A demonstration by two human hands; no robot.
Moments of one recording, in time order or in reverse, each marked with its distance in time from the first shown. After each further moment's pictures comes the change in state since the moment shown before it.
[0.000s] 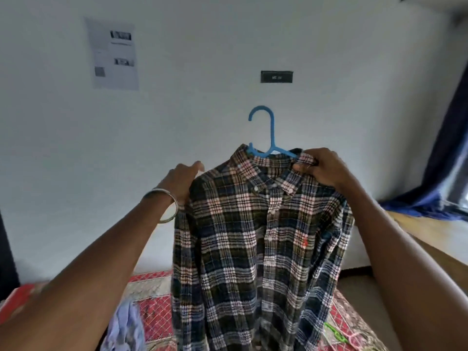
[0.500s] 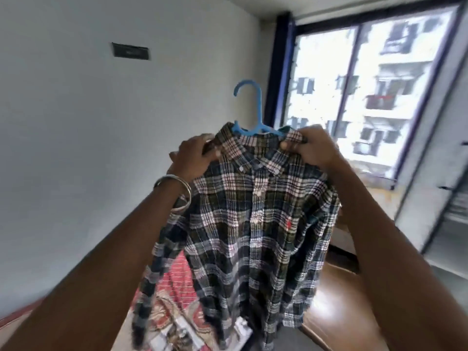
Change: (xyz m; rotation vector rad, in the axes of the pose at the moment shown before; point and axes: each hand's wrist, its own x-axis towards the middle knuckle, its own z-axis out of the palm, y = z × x) left_hand -0.060 0.186 -0.035 -0.753 0.129 0.478; right_hand -0.213 -0.068 -0.148 -0.169 0.289 0.346
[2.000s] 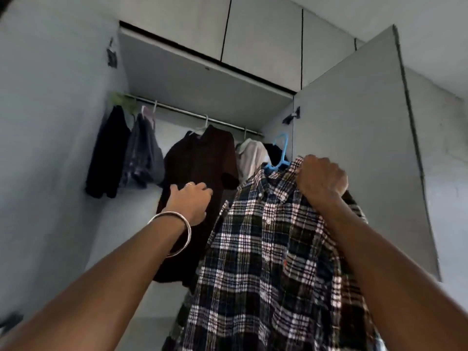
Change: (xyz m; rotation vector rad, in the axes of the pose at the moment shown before) left_hand 0.186 1.012 0.611 -0.010 -0.028 0.919; right_hand -0.177 0.497 -0.851 -1.655 0.911 0.869
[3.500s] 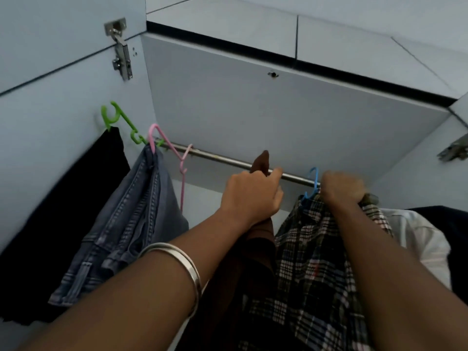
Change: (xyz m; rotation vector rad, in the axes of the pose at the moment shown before) left_hand 0.450 -0.125 0.134 0.165 0.924 -0.061; right_hand 0.418 -0.283 0.339 0.124 0.283 -0.039
